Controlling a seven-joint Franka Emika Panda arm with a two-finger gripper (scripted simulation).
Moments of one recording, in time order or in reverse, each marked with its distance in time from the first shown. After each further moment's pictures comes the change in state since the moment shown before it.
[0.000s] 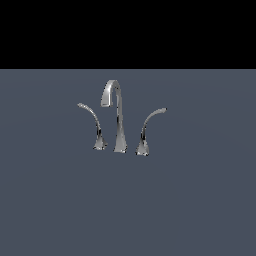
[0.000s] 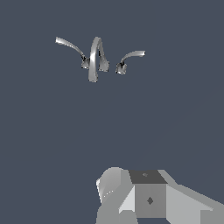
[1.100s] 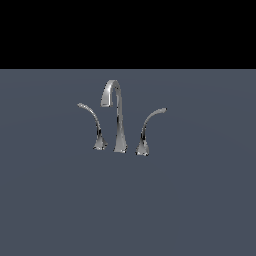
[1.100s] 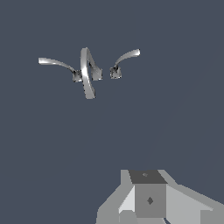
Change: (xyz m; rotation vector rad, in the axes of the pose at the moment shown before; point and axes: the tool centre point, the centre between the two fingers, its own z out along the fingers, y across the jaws) arm 0.039 -0.022 0.043 0.004 0.002 0.237
